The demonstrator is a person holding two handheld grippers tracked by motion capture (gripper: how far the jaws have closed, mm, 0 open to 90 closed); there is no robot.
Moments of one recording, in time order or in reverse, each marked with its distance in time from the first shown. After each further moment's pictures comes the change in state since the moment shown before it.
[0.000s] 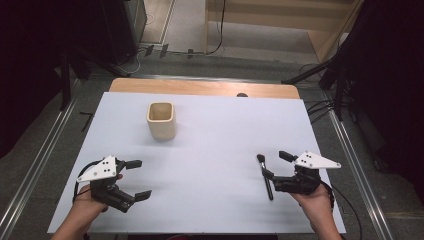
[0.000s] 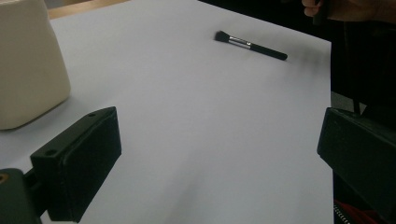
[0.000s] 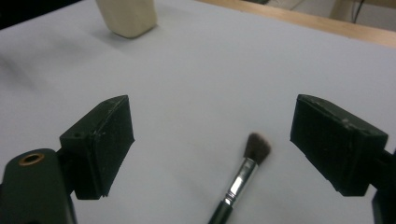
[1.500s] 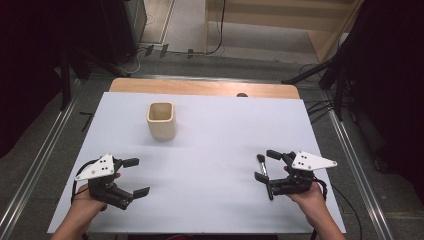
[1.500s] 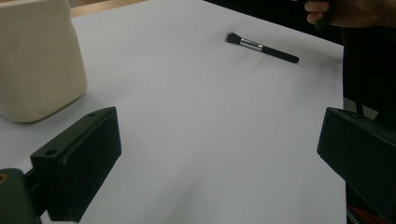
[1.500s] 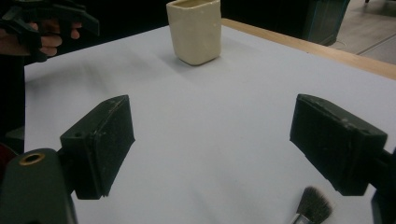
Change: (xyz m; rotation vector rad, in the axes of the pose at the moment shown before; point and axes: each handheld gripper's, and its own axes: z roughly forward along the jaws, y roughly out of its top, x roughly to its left) left arm 0.005 -0.002 -0.003 -0.009 0.037 -0.016; right arm 0.001 0.002 0.012 -0.130 0.258 -0.111
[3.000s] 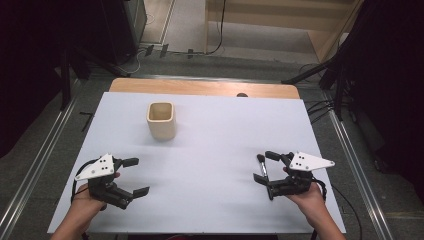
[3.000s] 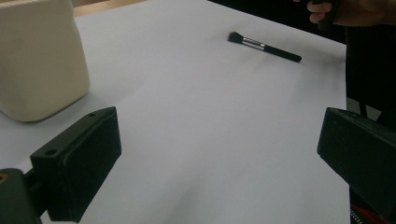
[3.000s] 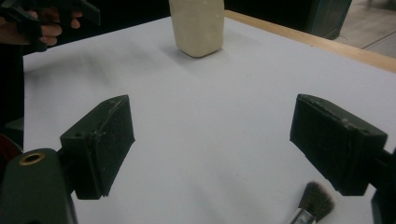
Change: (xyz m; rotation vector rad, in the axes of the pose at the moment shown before) left arm 0.001 0.000 0.000 -0.001 0.006 0.000; right arm 0.002 -0.001 0.002 0.033 0.005 -0.011
